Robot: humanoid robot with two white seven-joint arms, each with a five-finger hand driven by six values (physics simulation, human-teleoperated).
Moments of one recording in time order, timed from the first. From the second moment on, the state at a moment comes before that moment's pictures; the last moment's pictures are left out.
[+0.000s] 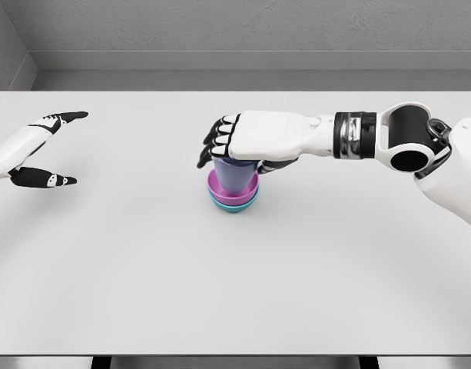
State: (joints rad) left arm -0.22 0.52 0.14 -1.35 -0.27 -0.61 -0.57; right arm -0.90 -0.59 0.88 -1.60 0.37 -0.56 0.50
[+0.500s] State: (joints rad) left arm -0.22 0.52 0.14 -1.35 -0.27 -0.61 -0.57; right arm -0.91 -0.59 0.87 -1.59 0.36 -0.56 0.50
